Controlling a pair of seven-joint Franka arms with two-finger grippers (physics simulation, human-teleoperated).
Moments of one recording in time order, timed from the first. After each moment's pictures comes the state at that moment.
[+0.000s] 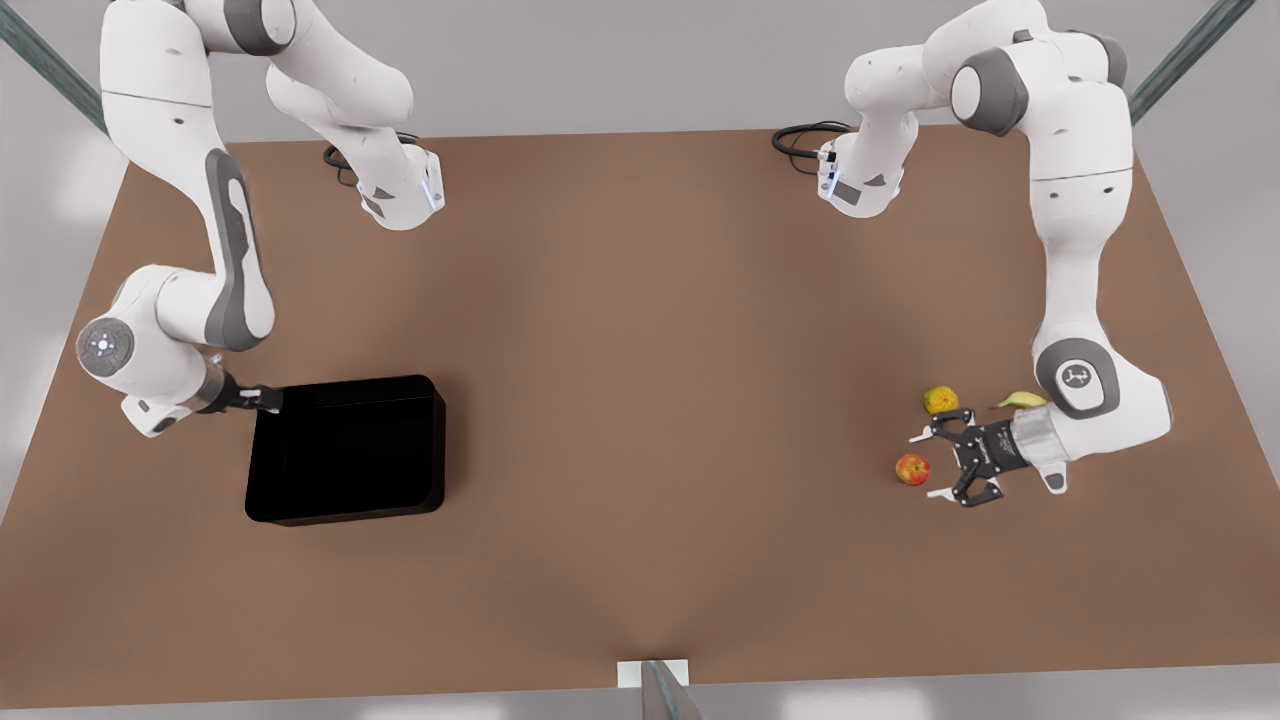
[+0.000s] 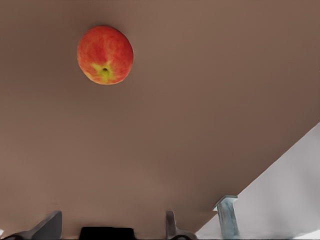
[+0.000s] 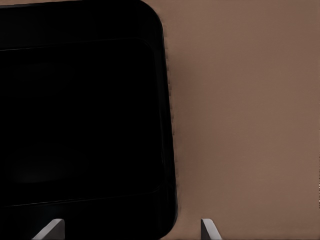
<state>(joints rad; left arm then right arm) 0.11 0.59 0.03 -1.63 -1.01 1.96 -1.05 -0.16 0.23 -0.06 -2.03 -0.06 2.17 -0.16</state>
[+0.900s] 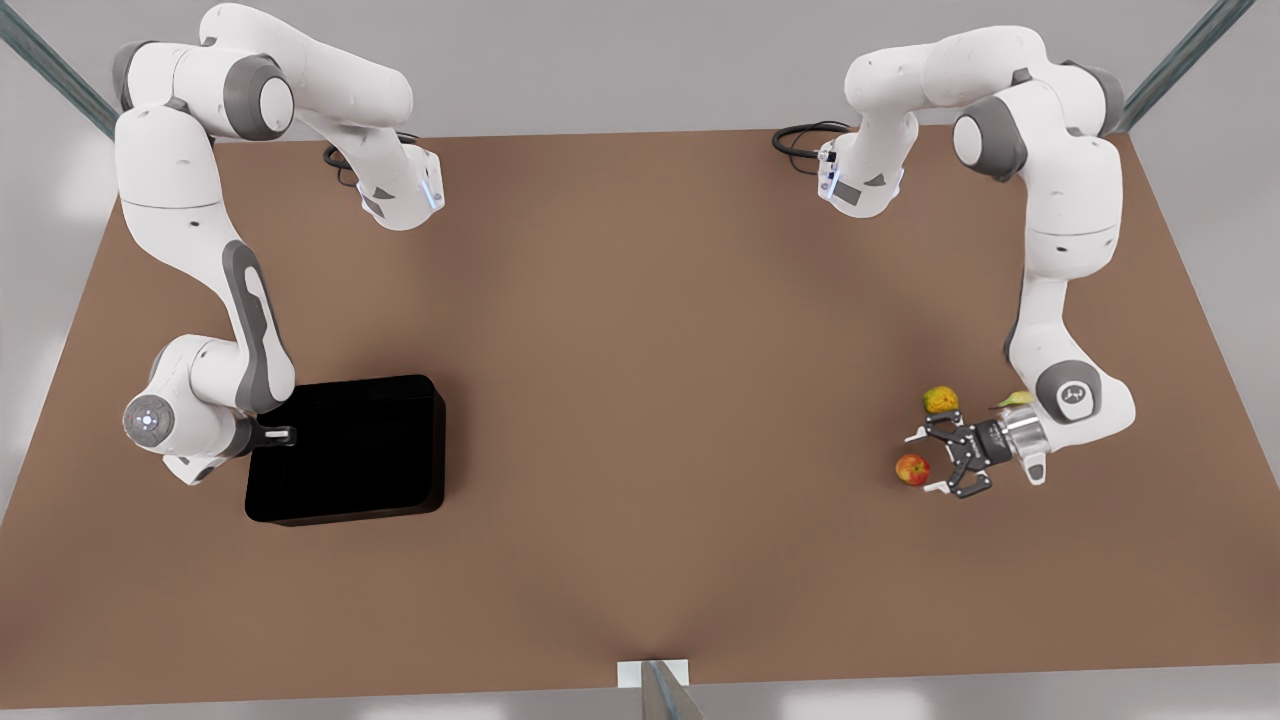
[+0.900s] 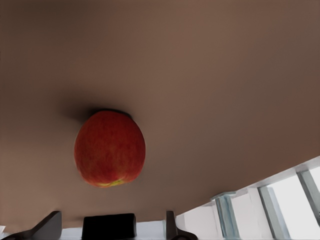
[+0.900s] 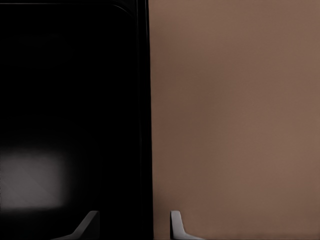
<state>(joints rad) 0.12 0.75 0.15 -1.70 -1.26 1.86 -0.64 -0.19 0.55 -0.06 -1.88 -0.06 2.25 -0.25</state>
